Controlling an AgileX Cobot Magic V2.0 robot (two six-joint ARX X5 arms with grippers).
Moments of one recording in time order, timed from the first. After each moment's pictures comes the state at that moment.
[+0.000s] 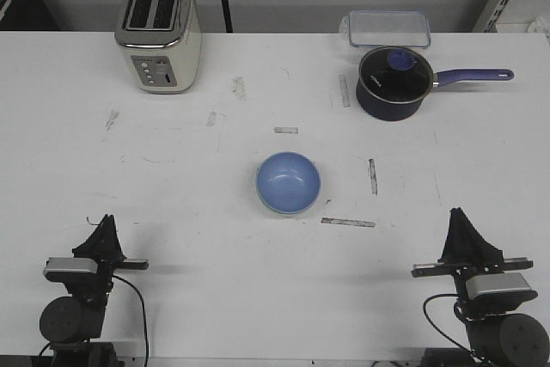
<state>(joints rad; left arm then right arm) 0.00 0.01 0.03 0.16 -0.01 0.03 0.00 0.12 0.42 -0.15 -0.10 0.08</state>
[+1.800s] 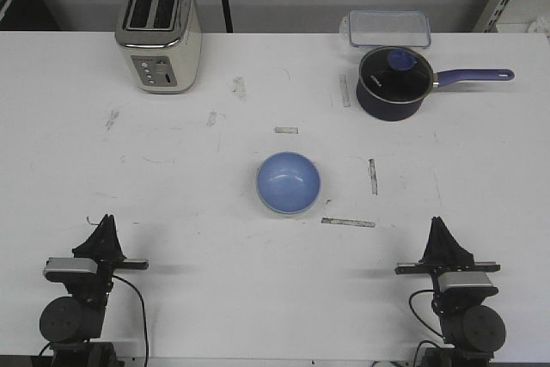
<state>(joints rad) 0.00 0.01 0.03 0.17 -0.01 0.03 -0.02 0.00 0.01 0.10 -0.08 0.08</state>
